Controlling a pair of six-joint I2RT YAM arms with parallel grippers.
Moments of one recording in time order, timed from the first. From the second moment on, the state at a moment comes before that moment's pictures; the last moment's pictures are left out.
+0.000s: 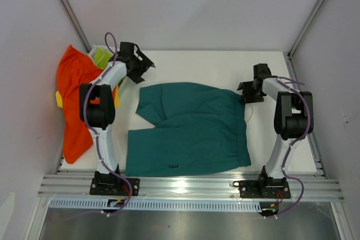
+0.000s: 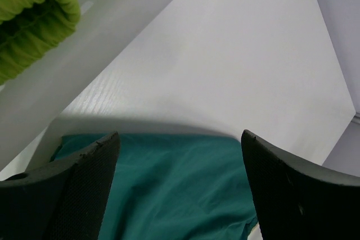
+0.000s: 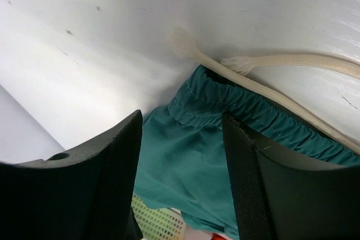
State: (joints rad) left arm -0.08 2.12 1.72 -0.49 0.14 -0.91; right arm 0.02 1.95 1.32 -0.49 -0.06 1.45
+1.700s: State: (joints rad) left arm -0.09 2.06 1.56 -0.42 0.19 -1.04; right arm -0.03 2.08 1.47 -0.59 -0.05 1.57
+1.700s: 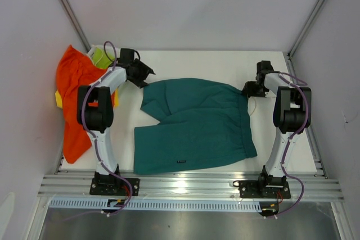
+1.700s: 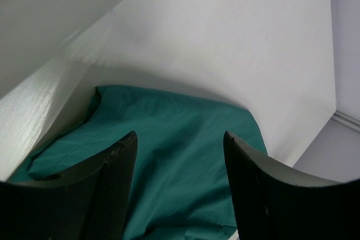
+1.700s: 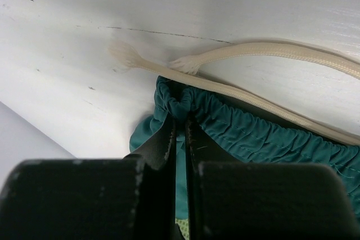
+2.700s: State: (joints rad) left arm -0.11 2.20 1.64 -0.44 0.14 -1.07; right arm -0.01 2.05 1.44 -0.56 -0.01 1.56
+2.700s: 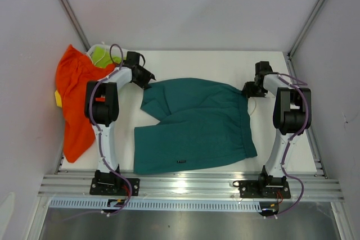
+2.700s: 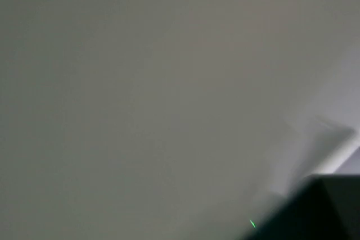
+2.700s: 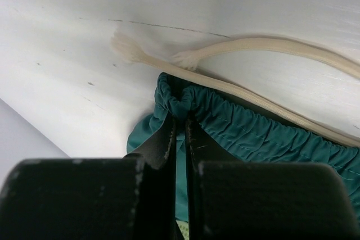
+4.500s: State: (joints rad) left arm -0.34 2.32 2.05 -0.93 -0.37 -0.71; right arm -0.10 1.99 1.35 -0.52 -0.02 1.48
